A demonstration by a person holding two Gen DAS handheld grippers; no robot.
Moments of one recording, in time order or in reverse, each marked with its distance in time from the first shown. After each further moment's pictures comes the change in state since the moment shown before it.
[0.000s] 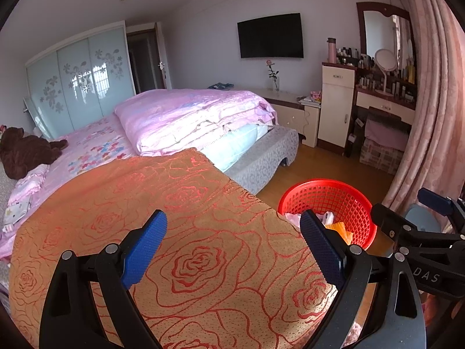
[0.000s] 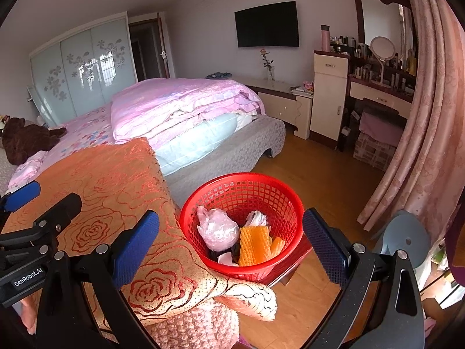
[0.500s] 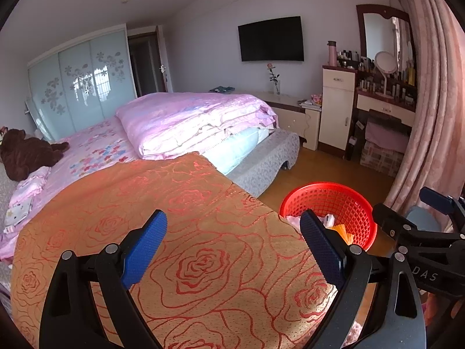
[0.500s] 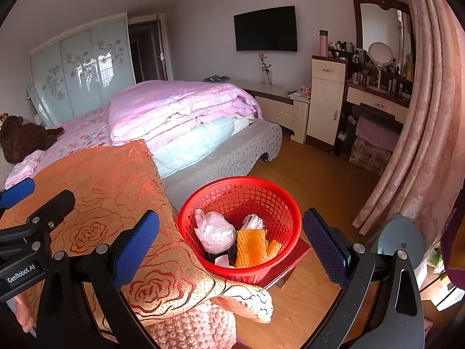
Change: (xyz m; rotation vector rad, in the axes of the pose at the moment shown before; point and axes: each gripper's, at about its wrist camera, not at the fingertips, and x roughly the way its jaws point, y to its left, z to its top) left arm -0.004 0.005 -0.001 0.000 -0.013 0.002; right arm -0.007 0.005 -0.001 -0.011 -0.021 -0.021
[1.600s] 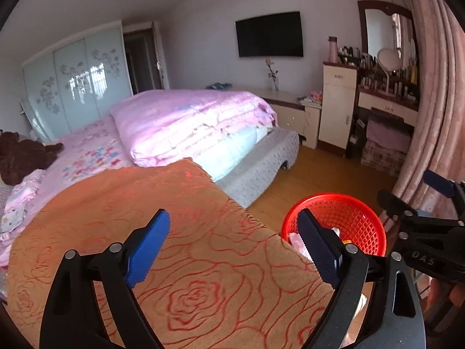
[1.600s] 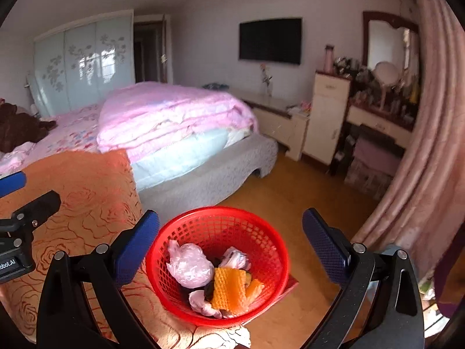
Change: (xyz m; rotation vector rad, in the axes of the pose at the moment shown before) left arm 0.037 0.000 0.033 0.007 0.011 -0.008; right arm 0.037 -0.012 0.030 -0.079 -0.080 -0.062
